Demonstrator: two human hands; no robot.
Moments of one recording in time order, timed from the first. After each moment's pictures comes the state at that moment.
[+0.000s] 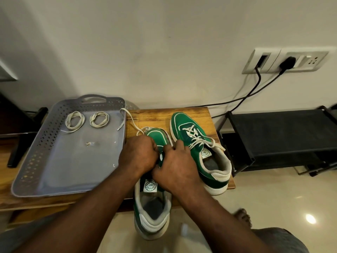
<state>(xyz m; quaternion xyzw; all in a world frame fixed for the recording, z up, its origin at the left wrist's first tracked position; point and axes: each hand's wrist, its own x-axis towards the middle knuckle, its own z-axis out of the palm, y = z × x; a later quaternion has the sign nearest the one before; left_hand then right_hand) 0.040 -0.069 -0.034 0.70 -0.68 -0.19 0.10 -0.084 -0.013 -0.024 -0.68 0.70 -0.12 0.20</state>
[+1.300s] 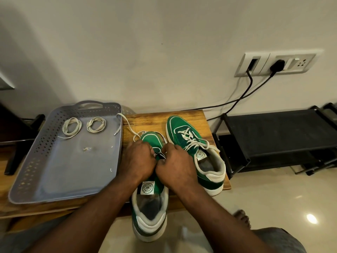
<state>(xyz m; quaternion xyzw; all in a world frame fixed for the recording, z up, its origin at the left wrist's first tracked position) 0.031 -0.061 -0.041 0.68 -0.71 -0.17 0.11 -0.093 -0.021 -0.025 -0.64 0.71 -0.19 0.24</state>
